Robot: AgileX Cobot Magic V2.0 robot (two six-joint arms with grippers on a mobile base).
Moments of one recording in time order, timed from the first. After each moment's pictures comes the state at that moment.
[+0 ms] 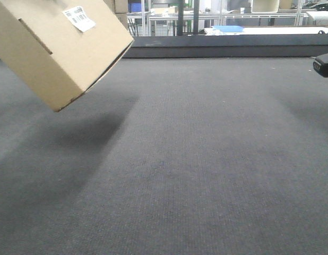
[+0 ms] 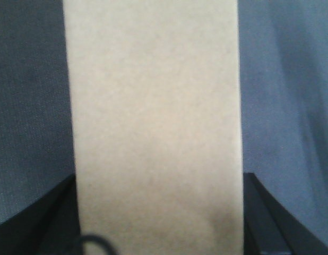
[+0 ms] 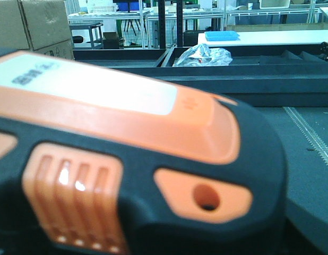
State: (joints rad) left arm 0.03 1.68 -1.61 -0.58 1.22 0.24; right arm 0.13 1.23 -0.55 0.14 -0.56 -0.03
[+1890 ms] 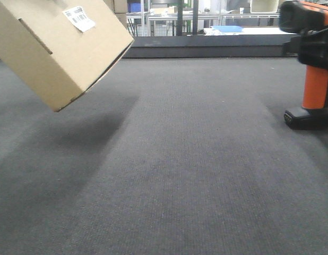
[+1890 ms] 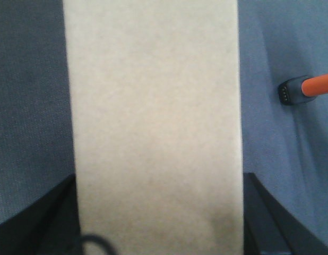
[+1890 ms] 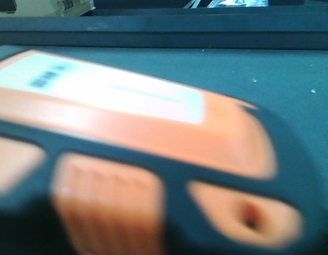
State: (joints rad) left arm 0.03 1.68 -1.61 -0.58 1.22 0.24; right arm 0.13 1.55 -0.55 -0.02 -0.74 0.10
